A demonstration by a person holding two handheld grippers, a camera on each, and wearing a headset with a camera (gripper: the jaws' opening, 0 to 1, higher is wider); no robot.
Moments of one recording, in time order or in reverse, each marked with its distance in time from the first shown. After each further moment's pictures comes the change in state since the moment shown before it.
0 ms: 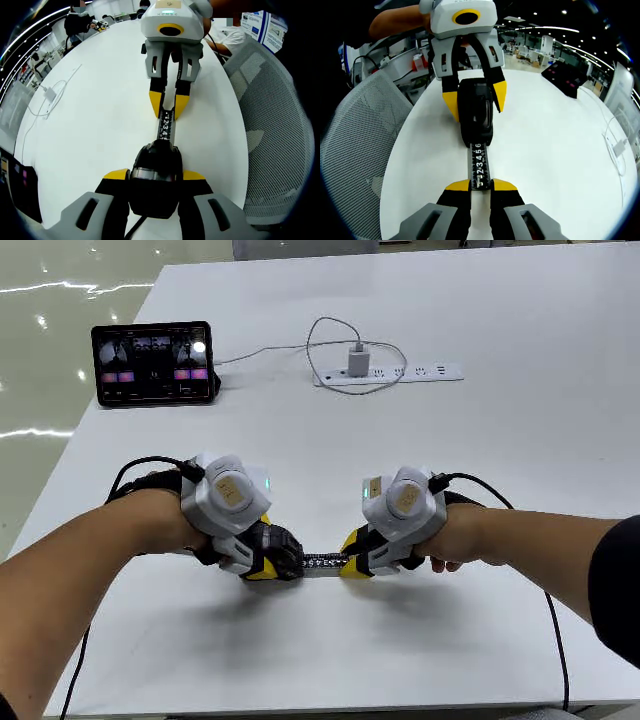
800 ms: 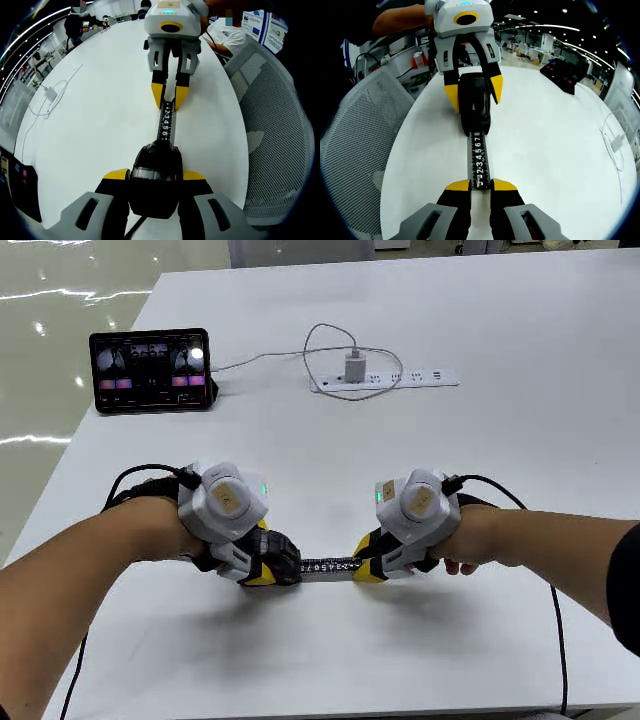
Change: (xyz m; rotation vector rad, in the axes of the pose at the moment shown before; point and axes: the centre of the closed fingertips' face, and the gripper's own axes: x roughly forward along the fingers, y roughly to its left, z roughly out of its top) left arm 0.001 0.001 0.000 -0.005 -0.005 0.005; right arm -0.015 0.000 -0.016 -0.002 0.022 0.000
